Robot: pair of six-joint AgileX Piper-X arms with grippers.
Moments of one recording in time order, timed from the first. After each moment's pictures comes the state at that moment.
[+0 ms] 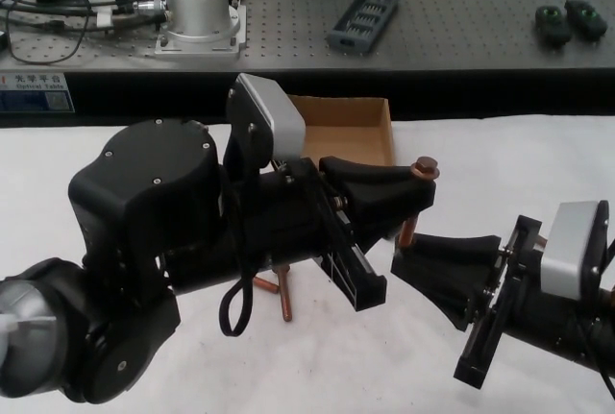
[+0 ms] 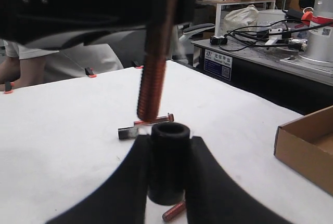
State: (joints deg) left arm -38.2 88.9 -38.2 -45.6 34.4 -7.8; right arm 29.9 90.8 -14.1 -70.2 -35.8 2.8
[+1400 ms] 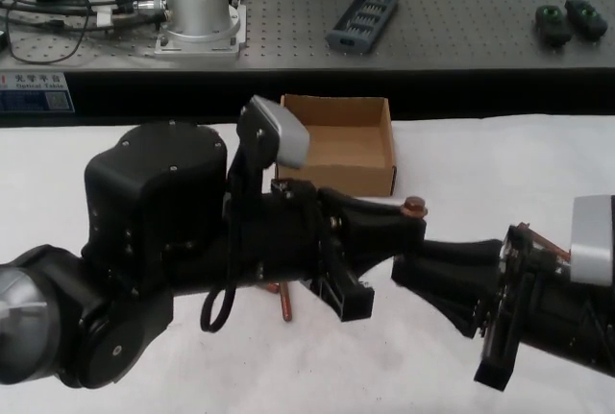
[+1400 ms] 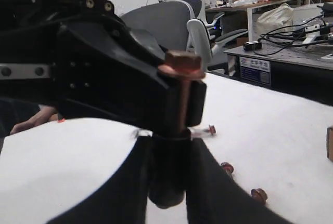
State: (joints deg) left arm -37.5 88.4 -39.1 -34.0 39.5 -11.4; right arm 29.7 91.7 -13.4 -76.5 -40.9 15.9
